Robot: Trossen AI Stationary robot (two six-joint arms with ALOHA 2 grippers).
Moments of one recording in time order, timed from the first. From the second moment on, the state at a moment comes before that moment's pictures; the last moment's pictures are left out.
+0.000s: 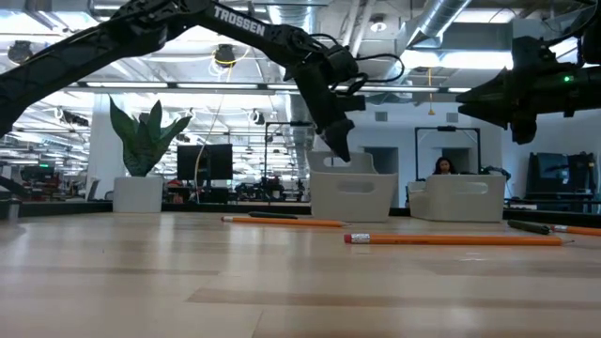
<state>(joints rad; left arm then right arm) 0.46 2.38 2.27 -0.79 -0.11 0.47 -0.37 0.01 0.00 0.04 0.16 0.31</state>
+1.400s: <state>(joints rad) 0.47 2.47 2.26 -0.60 -0.25 0.61 -0.35 0.06 0.00 0.04 0.15 0.31</state>
